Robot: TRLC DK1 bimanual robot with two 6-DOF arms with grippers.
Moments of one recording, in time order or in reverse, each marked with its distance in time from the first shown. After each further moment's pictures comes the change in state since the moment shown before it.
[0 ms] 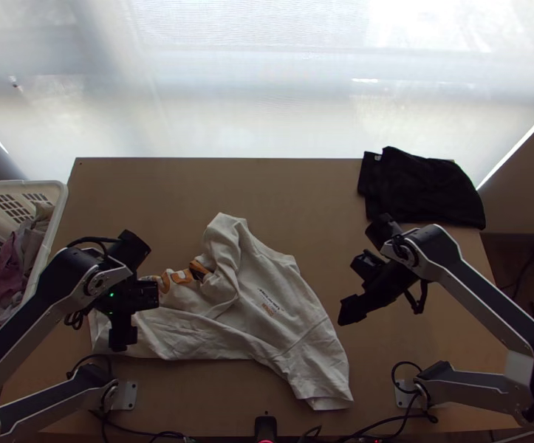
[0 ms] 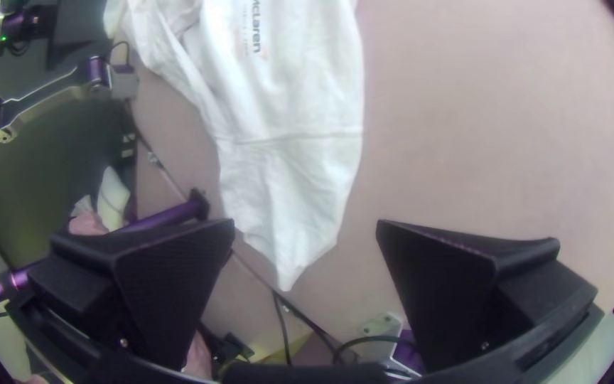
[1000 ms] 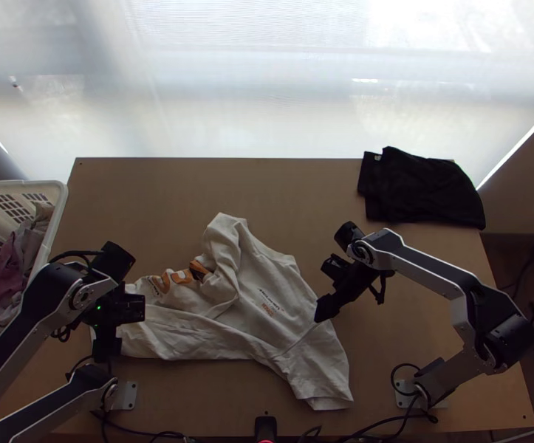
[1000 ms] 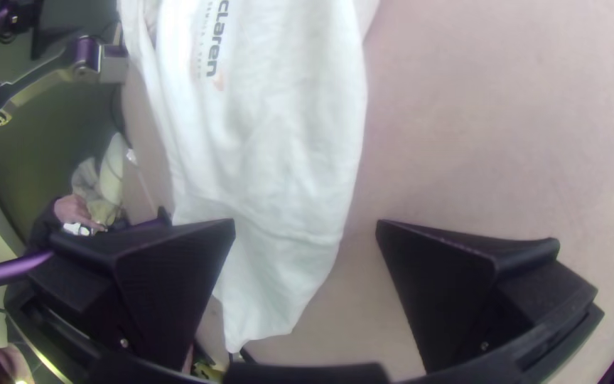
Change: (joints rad) left arm 0.072 -0.108 -0.095 -0.016 -0.052 0.124; right arm 0.035 0.319 -0.093 0.363 -0.093 -0.157
